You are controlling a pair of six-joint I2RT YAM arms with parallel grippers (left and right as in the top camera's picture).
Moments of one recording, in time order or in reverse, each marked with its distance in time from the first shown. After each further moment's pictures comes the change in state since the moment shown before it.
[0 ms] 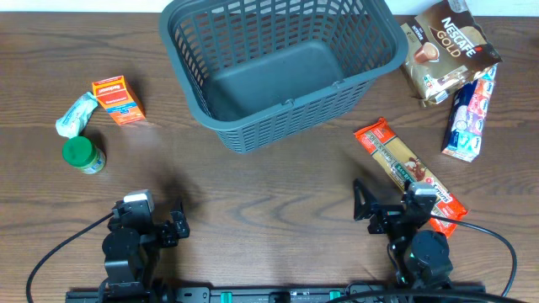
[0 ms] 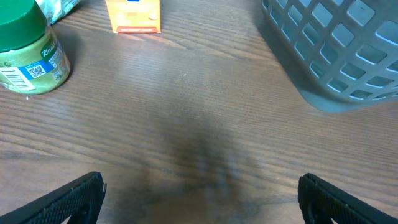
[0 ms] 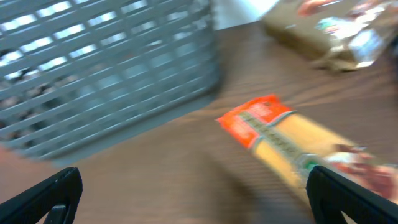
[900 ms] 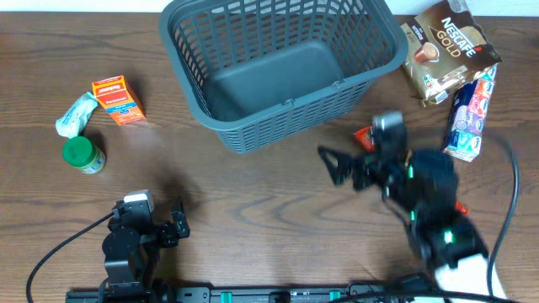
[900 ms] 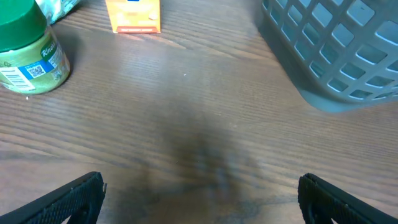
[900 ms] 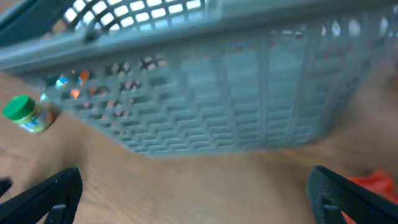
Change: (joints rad) left arm 0.000 0.000 0.000 0.000 0.000 0.000; right arm -0.016 0.846 0.603 0.083 -0.354 -0.169
